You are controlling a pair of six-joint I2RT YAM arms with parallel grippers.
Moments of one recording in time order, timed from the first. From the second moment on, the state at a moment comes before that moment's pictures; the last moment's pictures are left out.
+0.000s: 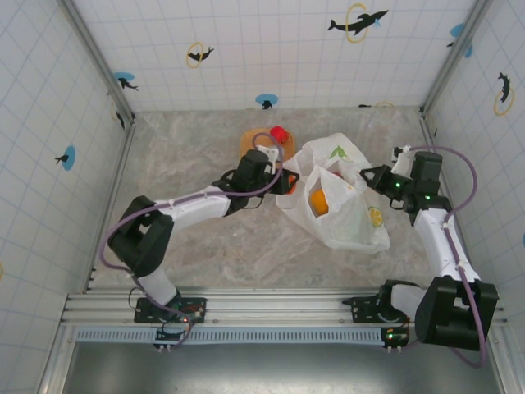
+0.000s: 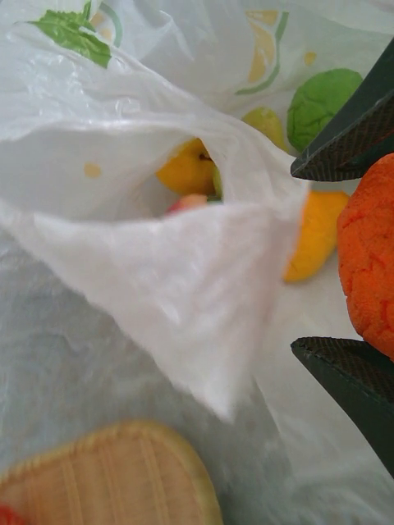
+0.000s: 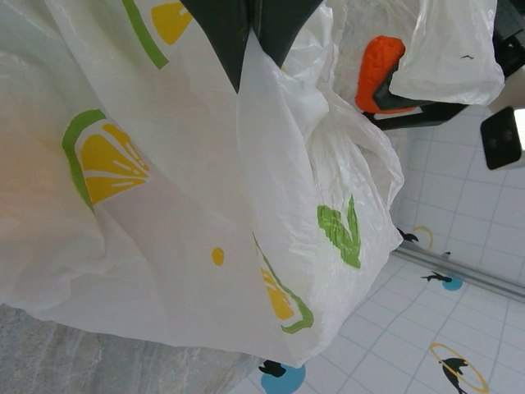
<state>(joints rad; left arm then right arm) -0.76 1.73 1.08 0.13 0.22 -0.53 -0.11 1.11 0.76 -0.28 -0.69 0.49</state>
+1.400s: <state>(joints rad) -0.88 1.96 1.31 0.15 0.38 -0.46 -0.10 1.06 0.73 -0.28 -0.69 0.52</state>
